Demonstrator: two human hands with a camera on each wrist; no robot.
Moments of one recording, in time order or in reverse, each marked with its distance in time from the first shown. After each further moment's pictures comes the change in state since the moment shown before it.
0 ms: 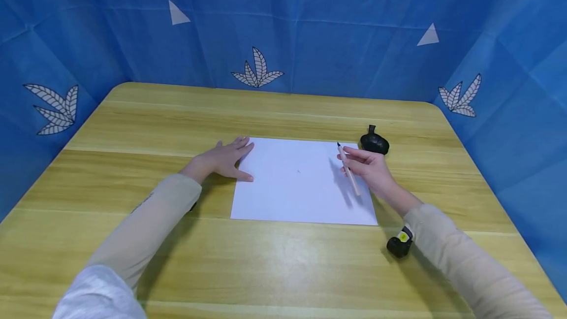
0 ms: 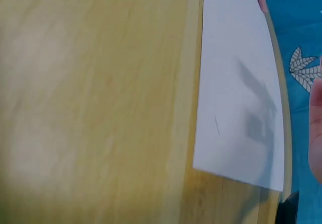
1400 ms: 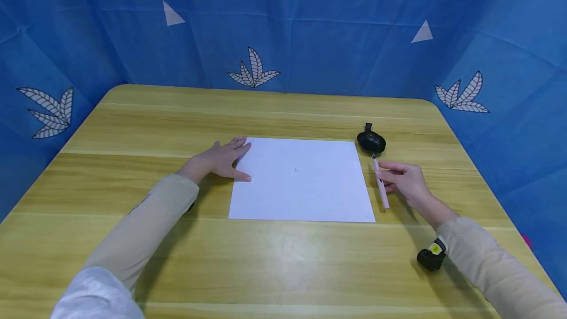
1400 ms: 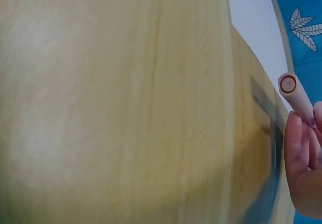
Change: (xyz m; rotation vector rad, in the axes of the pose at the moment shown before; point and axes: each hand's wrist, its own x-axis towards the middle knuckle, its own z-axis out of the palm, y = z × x) left_hand 0.004 -0.002 0.002 0.010 -0.004 -0.001; right_hand -0.043 -0.012 -0.058 -0.265 0.271 0.214
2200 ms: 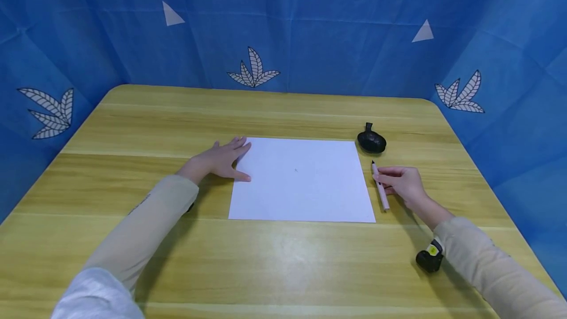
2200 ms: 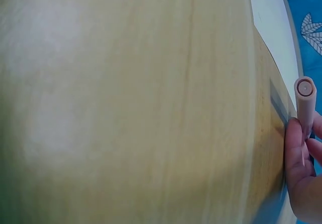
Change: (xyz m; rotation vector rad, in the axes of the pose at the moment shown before) left_hand -0.002 -0.001 0.001 0.004 0.006 0.006; right_hand -0.003 0.004 0.005 -0.147 0.025 0.051
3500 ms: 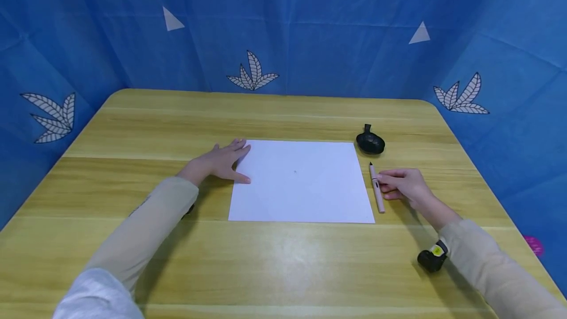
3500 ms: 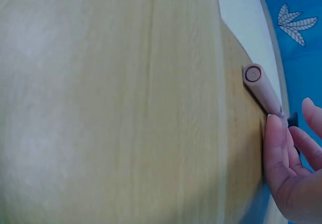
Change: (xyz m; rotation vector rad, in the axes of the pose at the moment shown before) left_hand 0.000 0.003 0.001 -0.008 0.022 0.007; right_hand 0.000 -0.004 -0.014 0.103 -0.098 0.142
